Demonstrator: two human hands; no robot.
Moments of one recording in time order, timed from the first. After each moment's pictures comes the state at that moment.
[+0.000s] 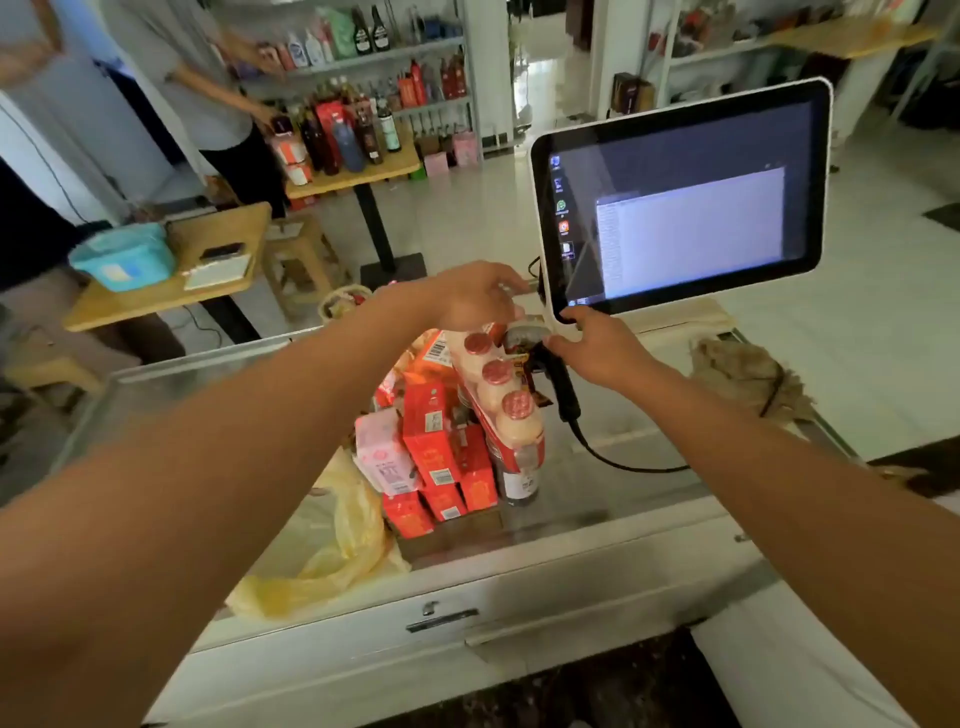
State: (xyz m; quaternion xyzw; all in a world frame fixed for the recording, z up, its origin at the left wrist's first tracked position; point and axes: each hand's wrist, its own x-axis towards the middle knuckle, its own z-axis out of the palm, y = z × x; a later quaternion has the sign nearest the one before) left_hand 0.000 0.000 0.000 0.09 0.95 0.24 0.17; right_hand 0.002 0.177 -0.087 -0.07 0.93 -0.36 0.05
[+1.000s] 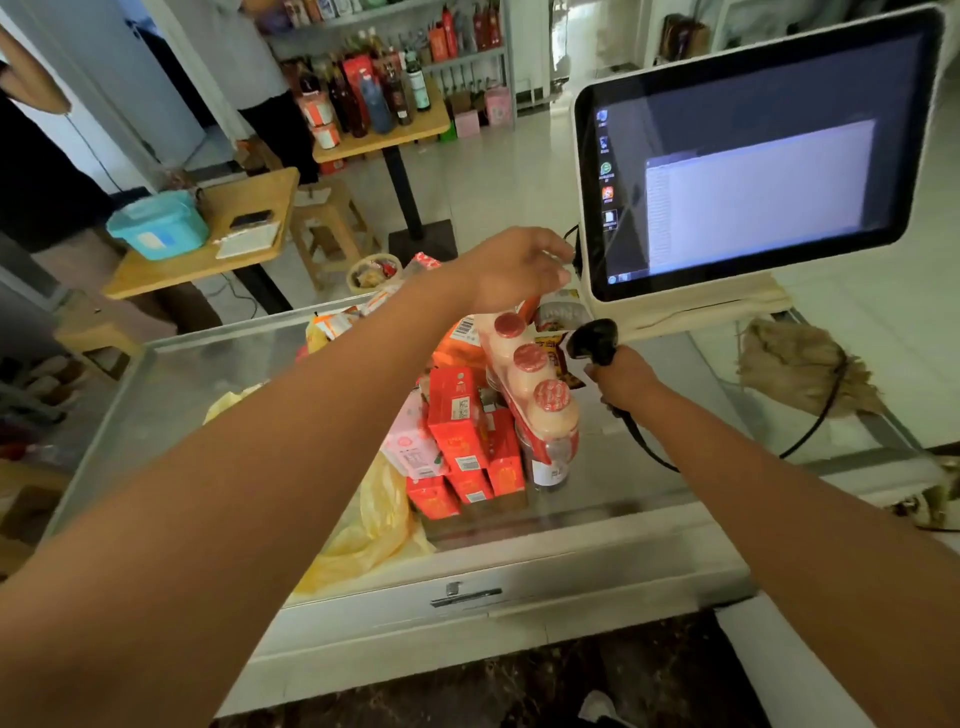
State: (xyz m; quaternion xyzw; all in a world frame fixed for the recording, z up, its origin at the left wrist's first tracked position) left_hand 0.001 0.002 -0.007 0.08 0.92 0.36 0.13; right_hand -0.023 0.160 -0.186 0.11 0.88 -0.44 0.16
